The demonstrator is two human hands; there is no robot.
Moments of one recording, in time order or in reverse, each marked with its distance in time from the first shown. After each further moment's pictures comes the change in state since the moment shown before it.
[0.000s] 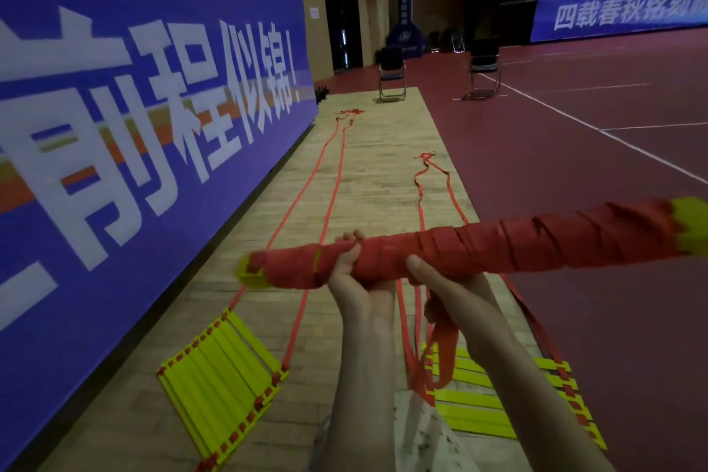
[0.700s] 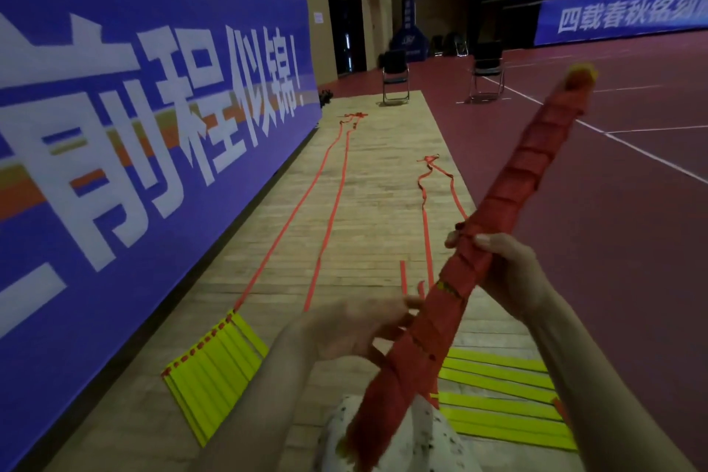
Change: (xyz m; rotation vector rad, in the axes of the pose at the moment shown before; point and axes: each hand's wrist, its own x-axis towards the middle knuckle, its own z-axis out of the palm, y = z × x) left_hand -0.024 0.068 -0.010 1.513 -0.802 -0.832; right_hand 0.050 -0.002 -0.051 0.436 -0.308 0.004
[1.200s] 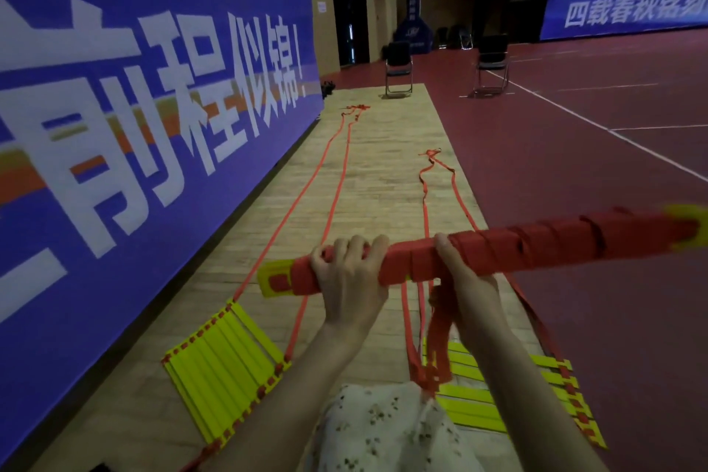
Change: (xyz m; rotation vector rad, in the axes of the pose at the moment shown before) left_hand 0.041 -0.020 -0.003 1.570 1.501 0.341; right_hand -0.022 0.046 0.046 -0.147 0.493 0.079
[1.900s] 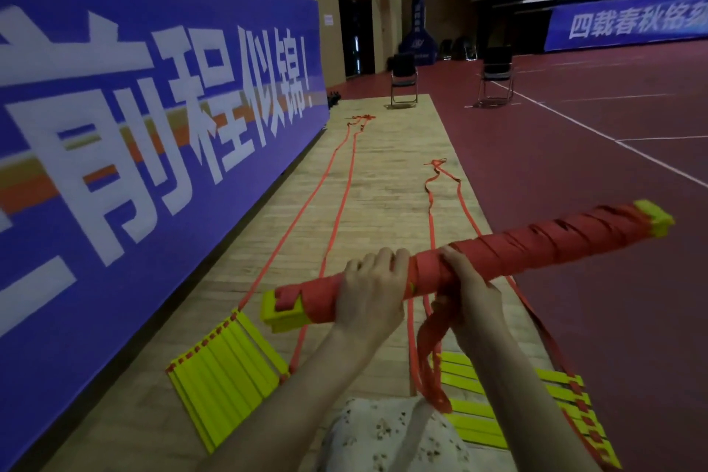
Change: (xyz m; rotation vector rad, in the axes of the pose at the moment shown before) left_hand 0.009 0.008 -0.024 0.063 -0.187 0.291; right_hand 0.010 0.001 0.010 0.143 0.047 0.097
